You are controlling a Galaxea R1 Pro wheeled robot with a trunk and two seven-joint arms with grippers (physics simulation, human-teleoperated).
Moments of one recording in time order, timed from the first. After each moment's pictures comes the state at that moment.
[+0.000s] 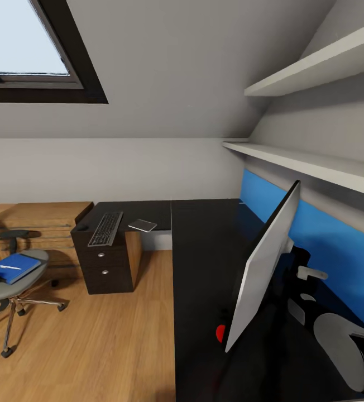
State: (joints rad) left arm -0.10 0.19 -0.20 -0.02 0.91 -0.59 0.01; right arm -0.93 -0.21 -0.18 -0.06 -0.02 -0.41 -0.21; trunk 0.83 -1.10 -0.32
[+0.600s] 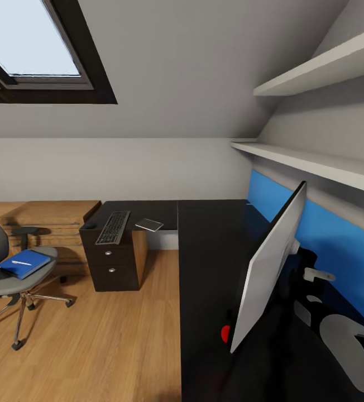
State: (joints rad) left arm -0.10 0.19 -0.20 -0.02 0.91 -0.59 0.02; right arm -0.93 -0.25 -0.16 -0.05 -0.04 -0.42 -0.22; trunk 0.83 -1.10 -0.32
